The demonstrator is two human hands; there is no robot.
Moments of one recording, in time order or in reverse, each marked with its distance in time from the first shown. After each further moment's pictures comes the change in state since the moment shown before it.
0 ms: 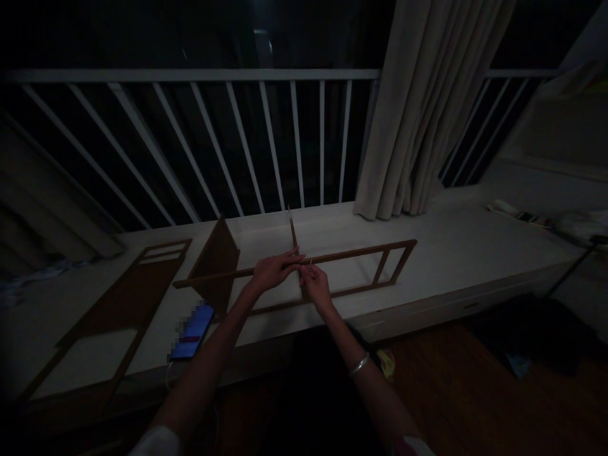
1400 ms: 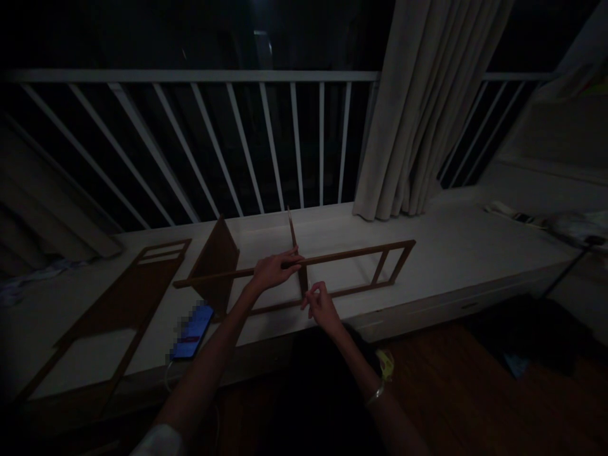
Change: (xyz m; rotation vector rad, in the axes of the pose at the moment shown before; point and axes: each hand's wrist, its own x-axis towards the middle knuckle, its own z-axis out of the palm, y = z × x) left_hand 0.001 0.002 -0.001 -0.009 0.040 -0.043; right_hand -0.049 0.023 -0.025 -0.134 -0.144 0.031
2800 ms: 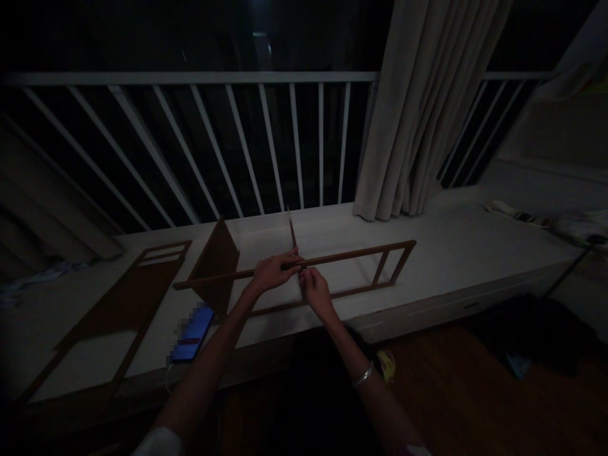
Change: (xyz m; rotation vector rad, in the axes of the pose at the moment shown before) left_hand 0.002 -0.001 0.003 0.012 0.007 -0.004; right_hand 0.044 -0.019 0.011 -0.084 0.188 -0.134
